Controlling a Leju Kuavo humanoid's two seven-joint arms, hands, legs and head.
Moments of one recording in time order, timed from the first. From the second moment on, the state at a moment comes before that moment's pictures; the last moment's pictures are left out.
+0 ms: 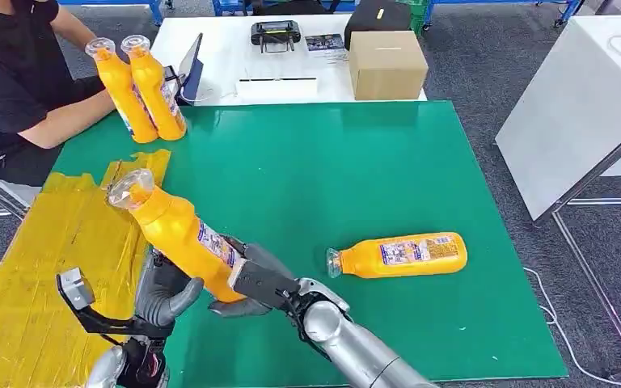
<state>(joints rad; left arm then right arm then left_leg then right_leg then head) 0.04 -0.15 -0.09 -1.52 0.44 -0.47 -0.38 -0.42 0.24 0.73 -0.93 0.22 0.11 -0.28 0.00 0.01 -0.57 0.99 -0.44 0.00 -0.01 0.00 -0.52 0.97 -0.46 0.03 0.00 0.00</state>
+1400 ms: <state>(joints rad) 0.10 -0.14 -0.04 -1.48 0.41 -0.47 -0.43 -0.47 0.31 0.97 -0.69 0.33 0.02 -0.28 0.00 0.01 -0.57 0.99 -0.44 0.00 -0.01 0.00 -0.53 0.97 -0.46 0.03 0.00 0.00</state>
